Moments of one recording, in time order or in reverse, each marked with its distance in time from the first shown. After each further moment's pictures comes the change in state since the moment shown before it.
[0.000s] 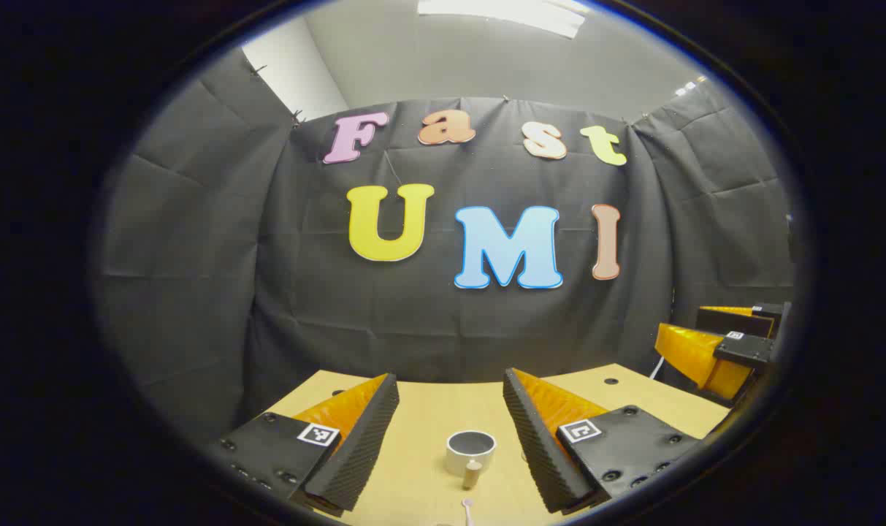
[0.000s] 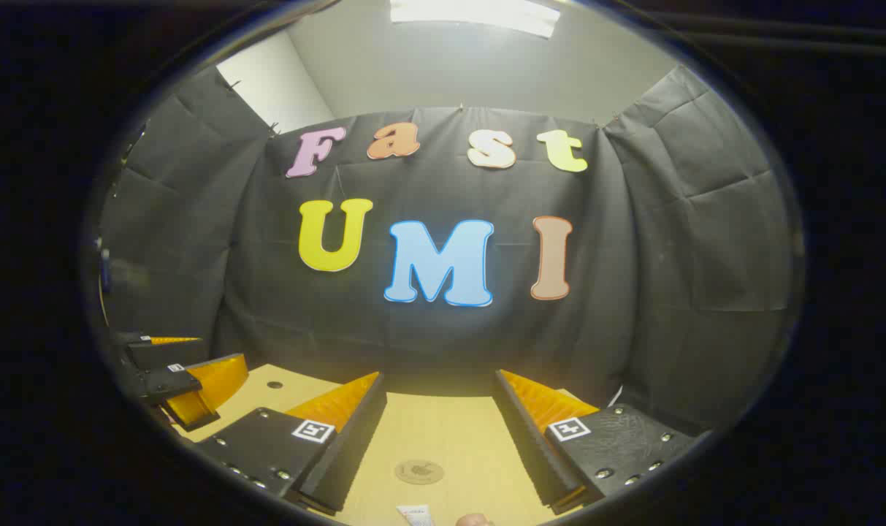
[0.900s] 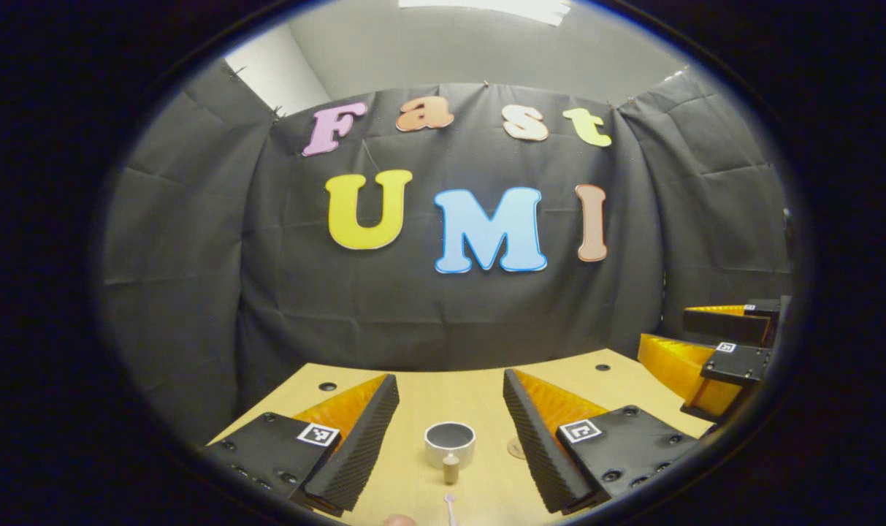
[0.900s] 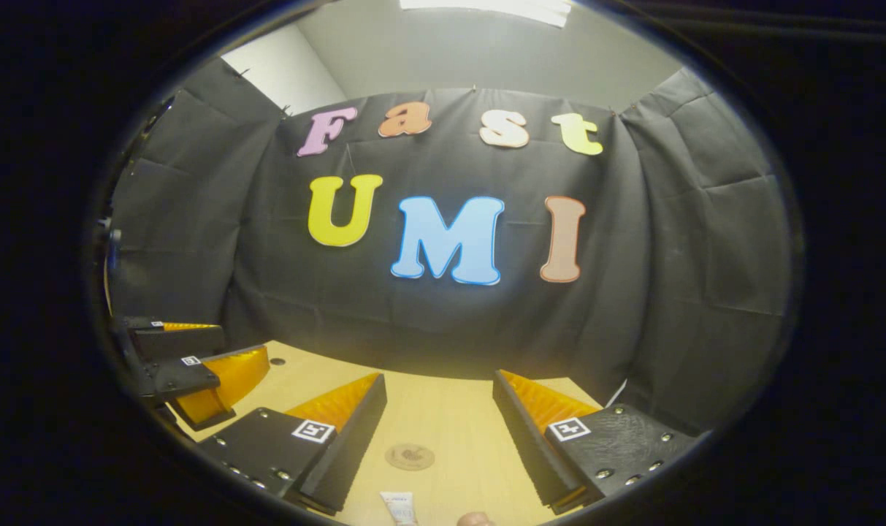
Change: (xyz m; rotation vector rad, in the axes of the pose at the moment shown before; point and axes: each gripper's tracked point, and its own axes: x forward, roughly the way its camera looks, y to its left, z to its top) left arm 0.009 -0.039 -0.029 0.008 0.103 -0.036; right arm 0.004 -0.009 -0.026 -0.007 0.110 0.049
